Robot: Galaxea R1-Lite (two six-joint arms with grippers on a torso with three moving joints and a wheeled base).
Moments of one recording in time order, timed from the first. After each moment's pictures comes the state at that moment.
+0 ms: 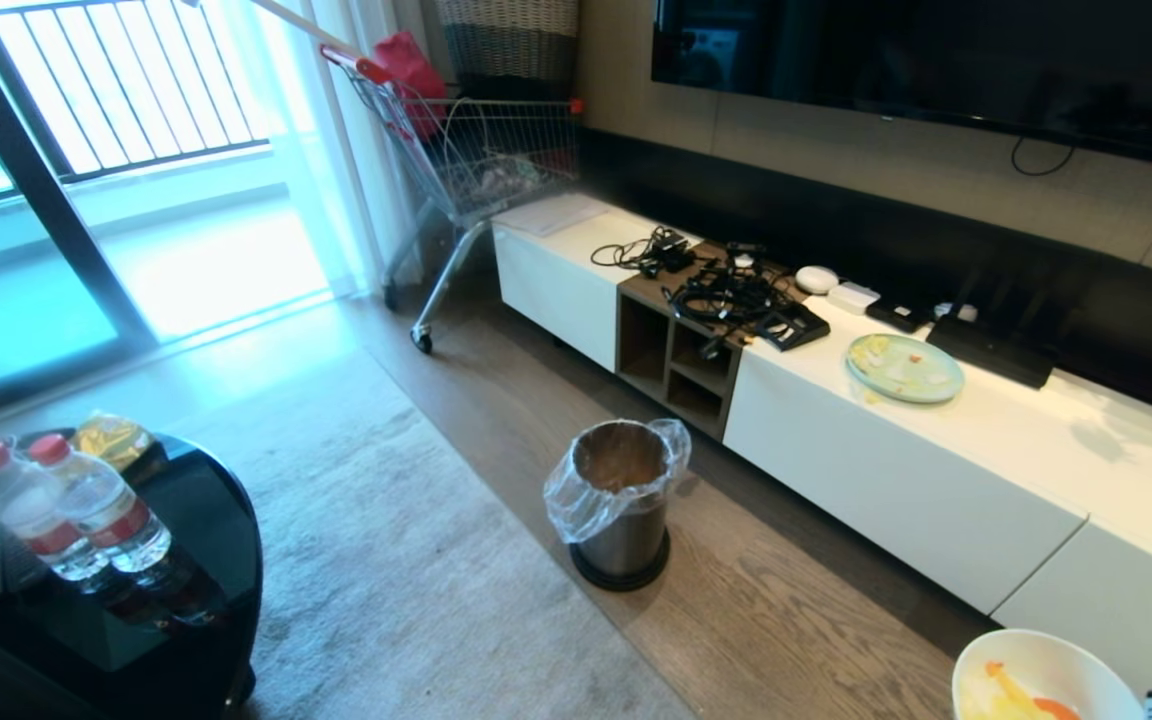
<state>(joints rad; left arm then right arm) 0.00 0.00 0.00 -0.01 0.01 -0.08 0.33 1.11 -0.43 0.39 -0.27 0.77</state>
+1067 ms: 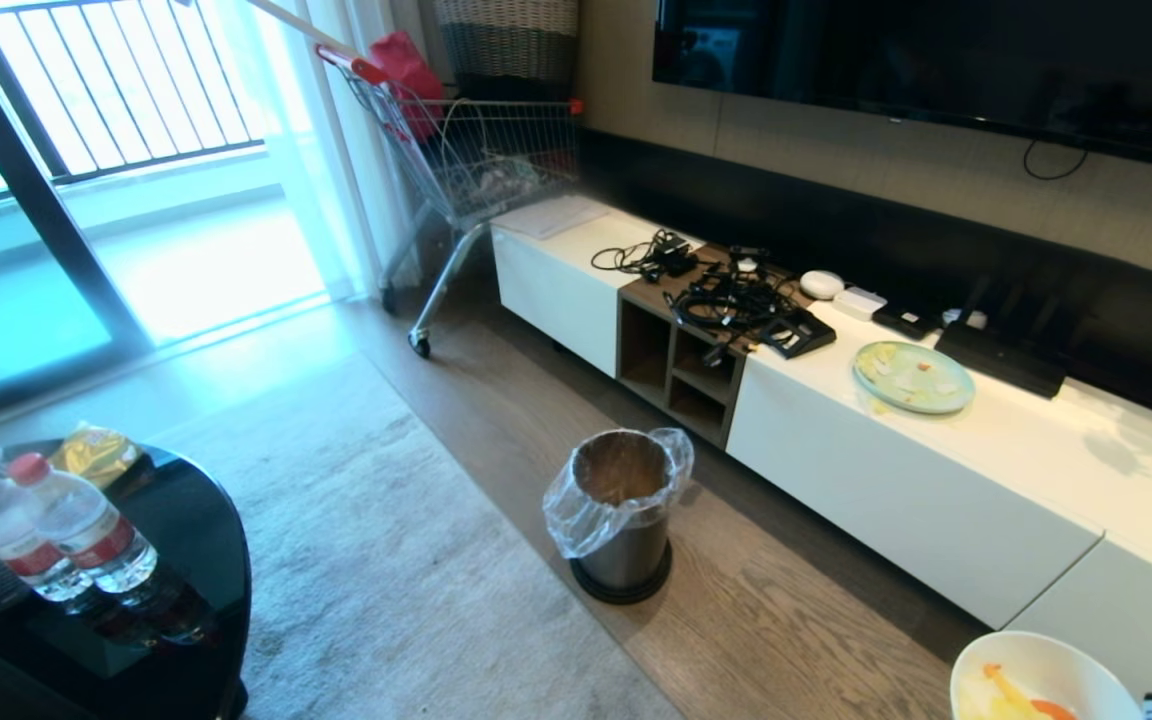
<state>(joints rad) 0.00 0.00 0.00 -0.01 0.01 -0.09 0.34 1.11 -0.43 0.39 -0.27 0.77</state>
